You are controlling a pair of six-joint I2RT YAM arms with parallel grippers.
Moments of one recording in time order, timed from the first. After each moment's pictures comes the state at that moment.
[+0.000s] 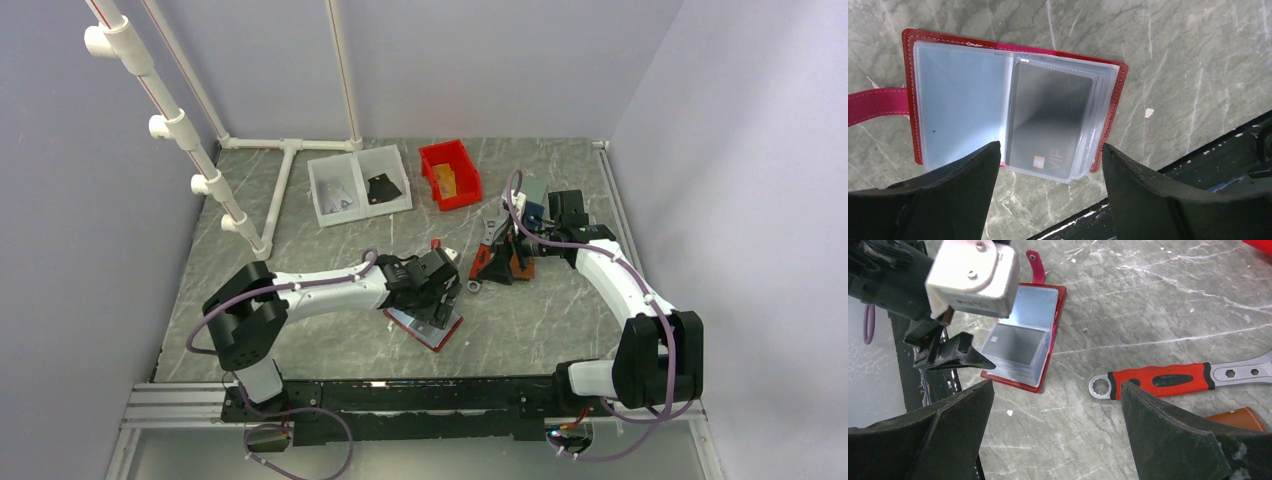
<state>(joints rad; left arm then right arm) -1.06 1.67 1.13 -0.54 -0.10 -0.59 0.11 1.31 0.88 -0.53 -1.00 -0.49</state>
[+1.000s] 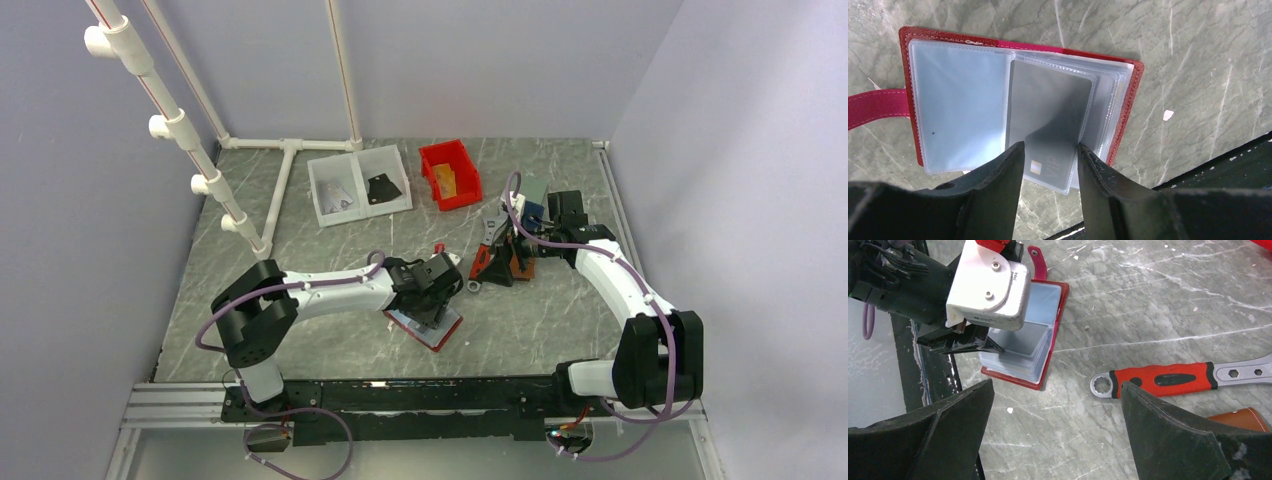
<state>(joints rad) -1.08 1.73 1.15 -0.56 -0.14 -0.56 0.12 1.31 0.88 -0.55 -1.00 -0.51</state>
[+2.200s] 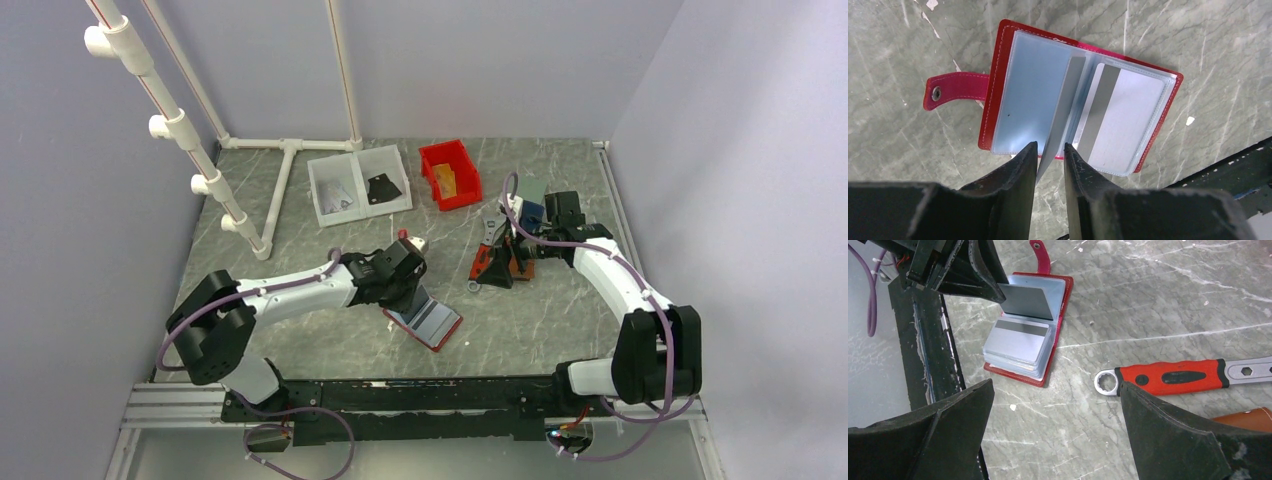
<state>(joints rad) -0.94 1.53 0.97 -0.48 -0.10 -0.56 0.12 1.33 0.88 -0.57 -1.00 -0.53</state>
